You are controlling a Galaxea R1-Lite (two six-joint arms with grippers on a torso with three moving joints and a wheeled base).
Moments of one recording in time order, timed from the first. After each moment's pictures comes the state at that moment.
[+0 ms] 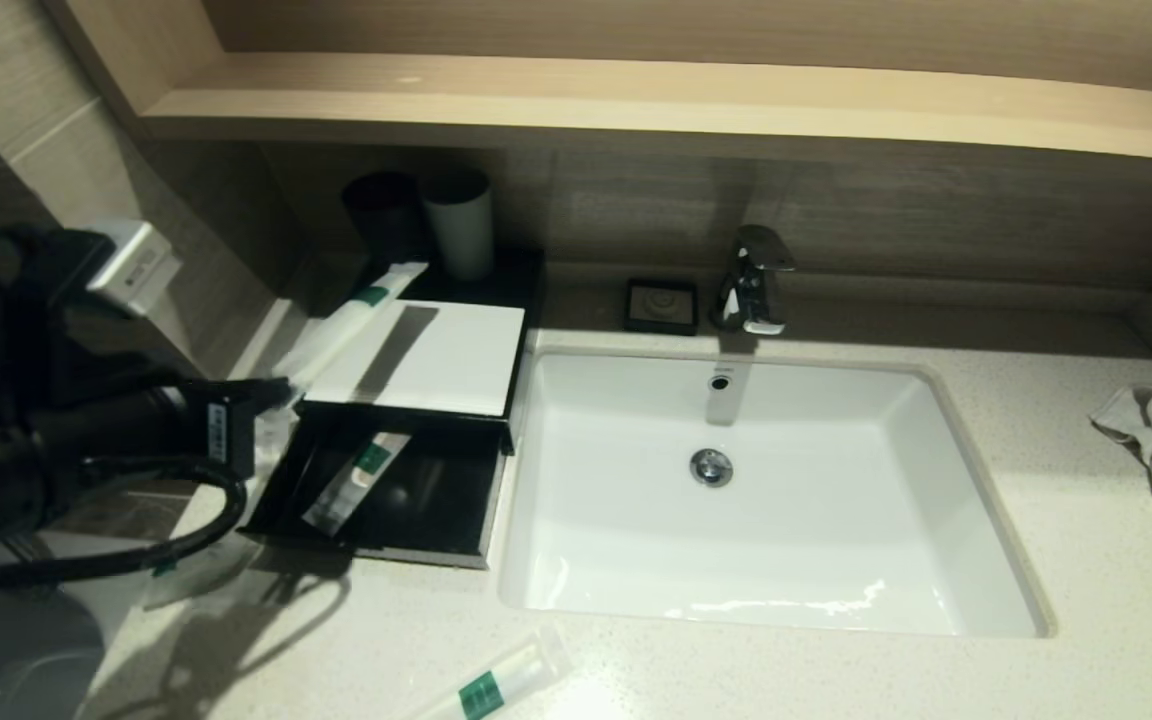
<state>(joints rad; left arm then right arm) -0.33 1.24 -0.79 -0.15 0.09 0.03 0.00 0.00 0.00 0.00 0.00 -0.01</state>
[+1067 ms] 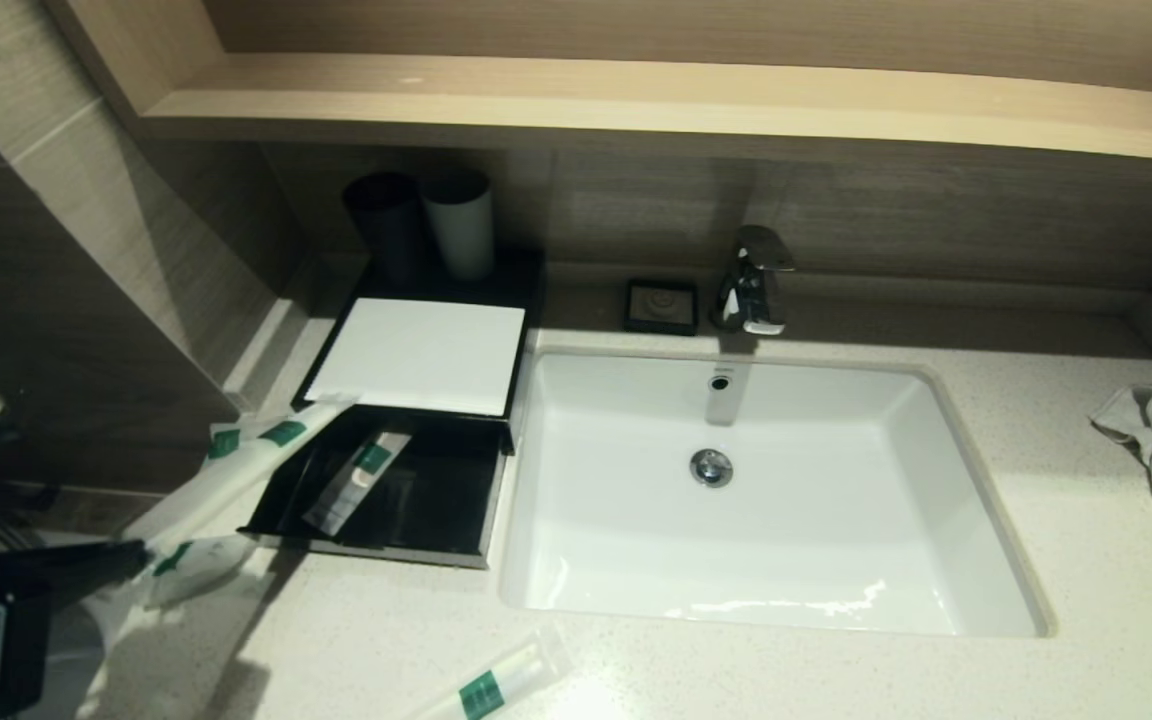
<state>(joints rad) -0.33 0.94 -0.79 0.38 0.10 0.00 0.00 0.00 0.00 0.00 0.00 -0.01</state>
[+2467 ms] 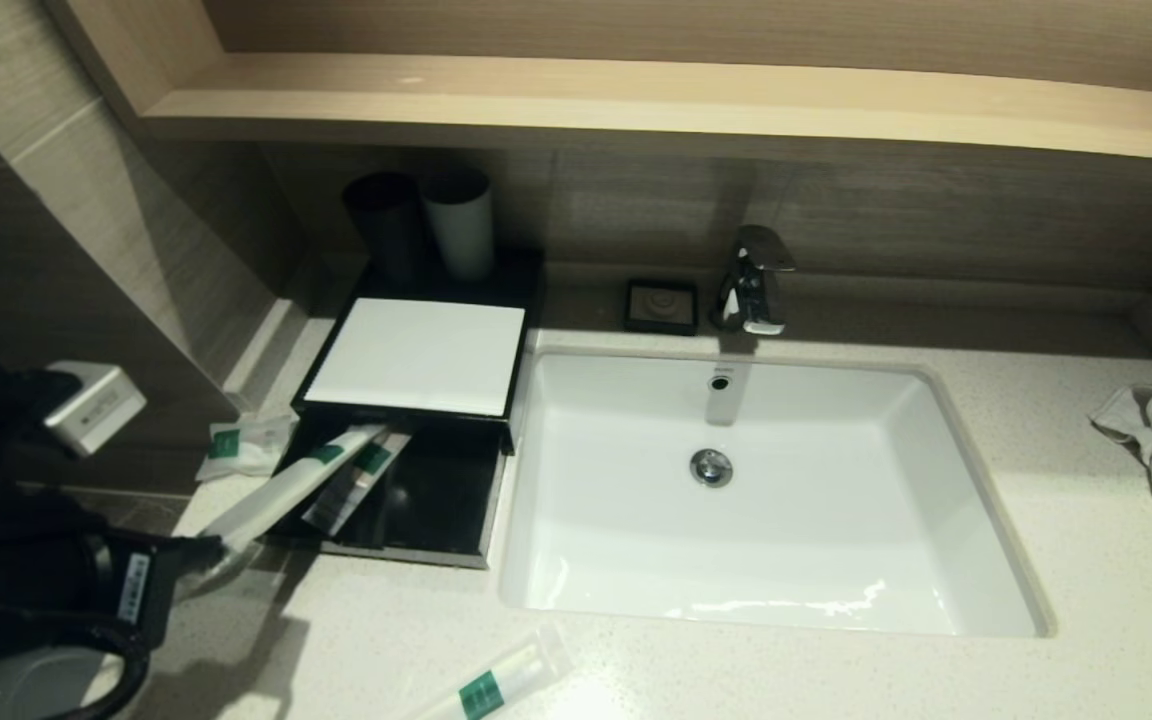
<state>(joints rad) -0.33 1.13 -0.78 0.29 0.10 -0.08 0.00 0.00 0.00 0.00 0.00 -0.01</state>
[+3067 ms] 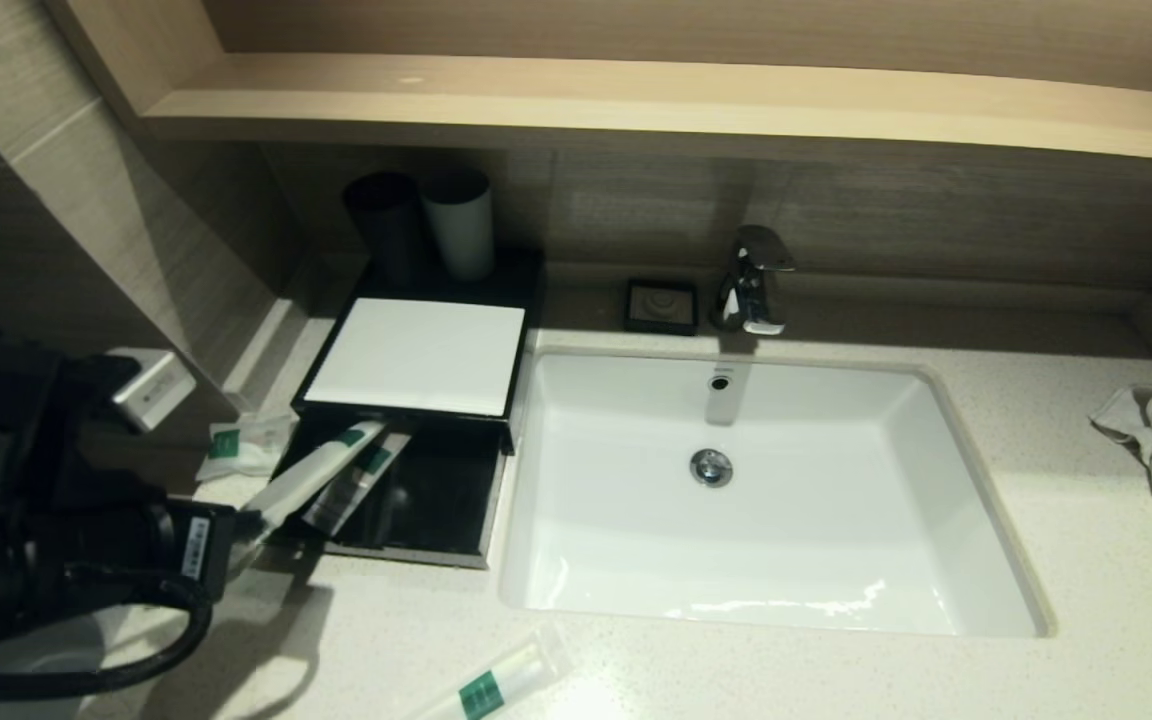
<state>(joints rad) -0.33 1.23 -0.77 0.18 0.10 -0.12 0.00 0.00 0.00 0.00 0.00 -0.01</state>
